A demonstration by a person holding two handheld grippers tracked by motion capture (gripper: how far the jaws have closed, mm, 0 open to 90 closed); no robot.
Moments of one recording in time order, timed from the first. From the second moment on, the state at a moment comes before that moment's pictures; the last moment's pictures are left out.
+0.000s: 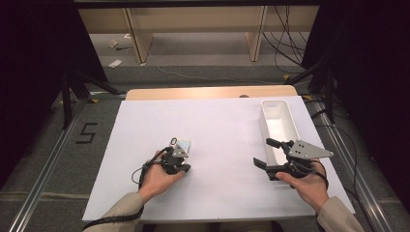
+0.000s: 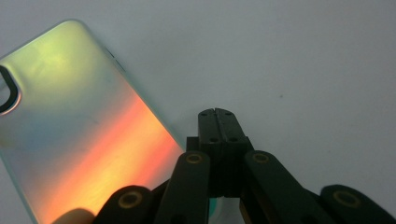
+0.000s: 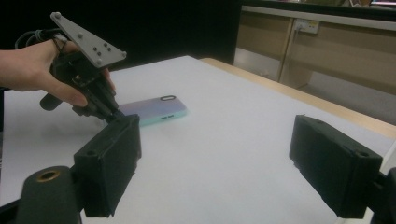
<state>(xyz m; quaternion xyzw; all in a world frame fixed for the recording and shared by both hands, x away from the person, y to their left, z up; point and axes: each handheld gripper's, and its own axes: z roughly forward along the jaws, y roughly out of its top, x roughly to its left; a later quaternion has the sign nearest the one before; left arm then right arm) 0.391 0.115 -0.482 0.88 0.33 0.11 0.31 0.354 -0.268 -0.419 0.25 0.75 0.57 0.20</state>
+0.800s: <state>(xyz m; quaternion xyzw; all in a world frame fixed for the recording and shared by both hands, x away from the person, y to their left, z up) 0.391 0.156 -0.481 0.87 0.37 0.11 0.29 0.355 -0.268 -0.421 0.25 0.75 0.57 0.20</state>
